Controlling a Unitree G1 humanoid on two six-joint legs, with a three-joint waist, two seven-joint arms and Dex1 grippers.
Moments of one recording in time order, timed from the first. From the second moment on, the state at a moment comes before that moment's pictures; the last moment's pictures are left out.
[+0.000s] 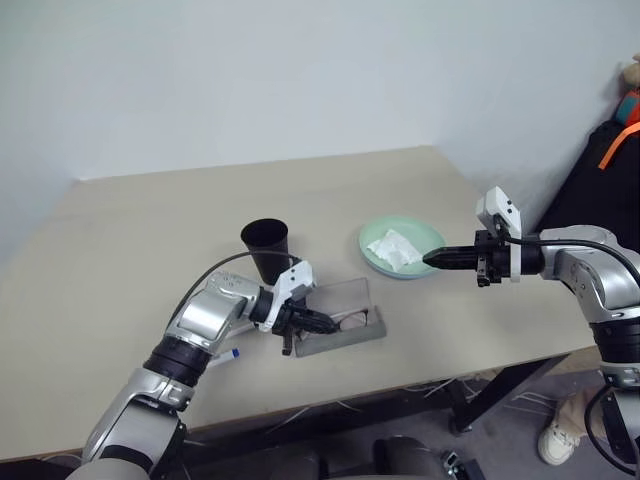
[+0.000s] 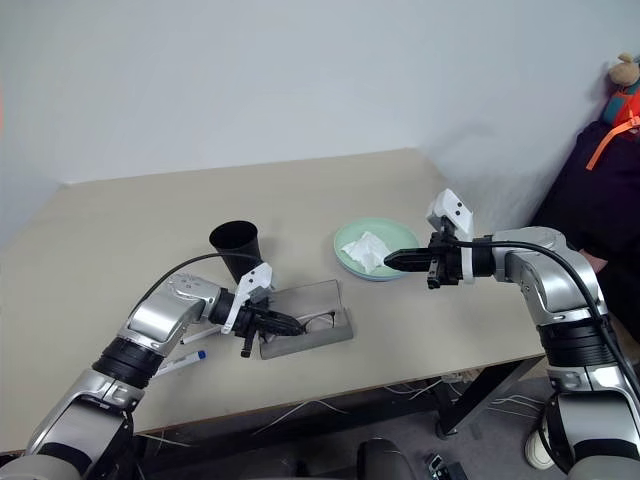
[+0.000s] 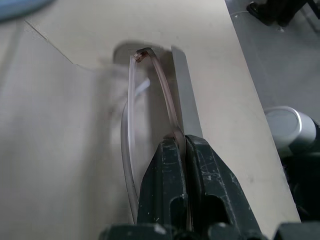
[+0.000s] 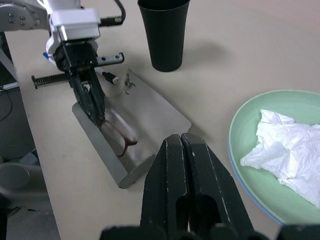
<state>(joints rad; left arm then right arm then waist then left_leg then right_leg) -0.52 0.55 -0.35 0.22 -0.22 0.54 -1.32 -0.60 -0.74 0.08 0.05 0.40 0.70 1.23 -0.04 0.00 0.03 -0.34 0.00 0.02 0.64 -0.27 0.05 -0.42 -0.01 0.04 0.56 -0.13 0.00</state>
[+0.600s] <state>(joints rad) -0.59 0.52 -0.26 0.18 -0.26 0.55 -1.28 -0.59 -0.74 0.09 0.05 0.40 0.70 1.23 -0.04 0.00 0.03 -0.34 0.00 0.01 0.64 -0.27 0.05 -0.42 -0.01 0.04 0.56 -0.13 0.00</state>
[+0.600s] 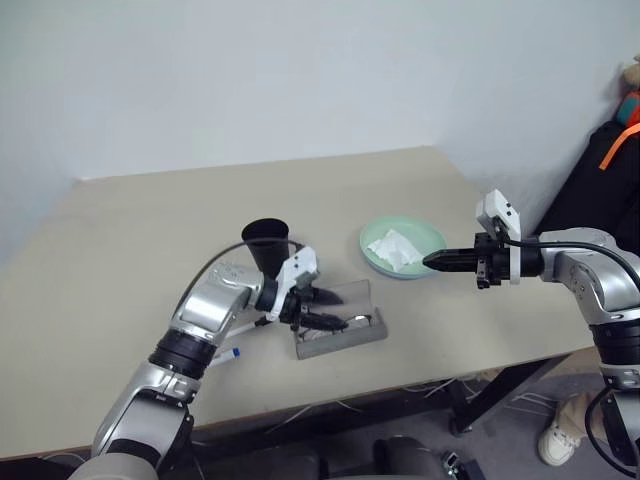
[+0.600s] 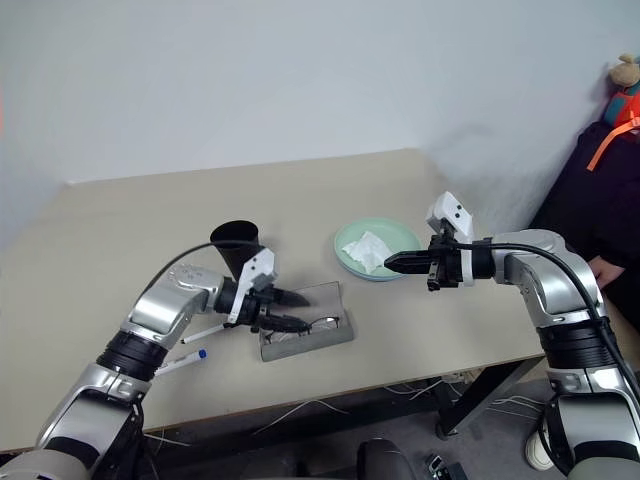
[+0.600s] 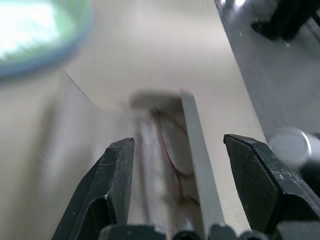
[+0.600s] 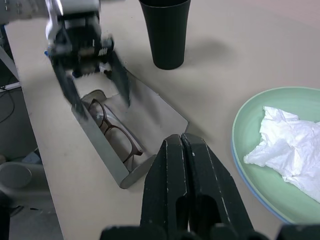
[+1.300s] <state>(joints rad) -0.67 0.48 -0.24 0.27 -0.14 0.46 -1.02 -0.61 -0.76 0.09 0.07 0.40 0.69 1.24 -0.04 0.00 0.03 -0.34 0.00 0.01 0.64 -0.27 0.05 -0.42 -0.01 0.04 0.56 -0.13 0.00</state>
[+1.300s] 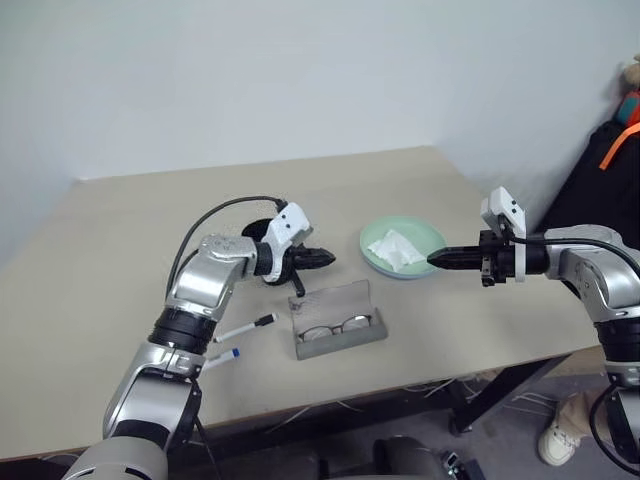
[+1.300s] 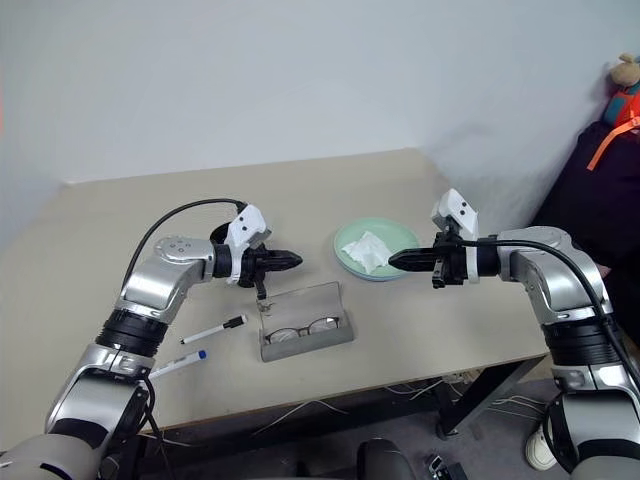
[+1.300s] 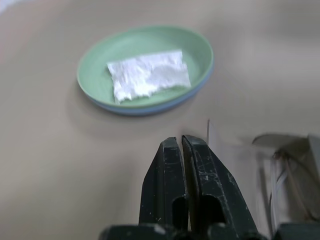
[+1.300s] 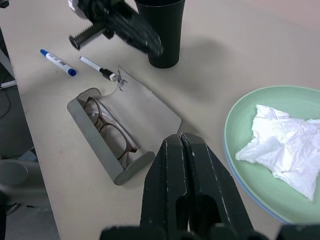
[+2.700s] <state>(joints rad) -0.59 0.54 -0.33 0.17 -0.01 0.45 -1.07 -0.60 -0.76 0.08 0.05 0.43 0.69 1.24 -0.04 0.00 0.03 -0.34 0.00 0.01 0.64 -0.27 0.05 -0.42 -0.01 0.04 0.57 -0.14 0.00</state>
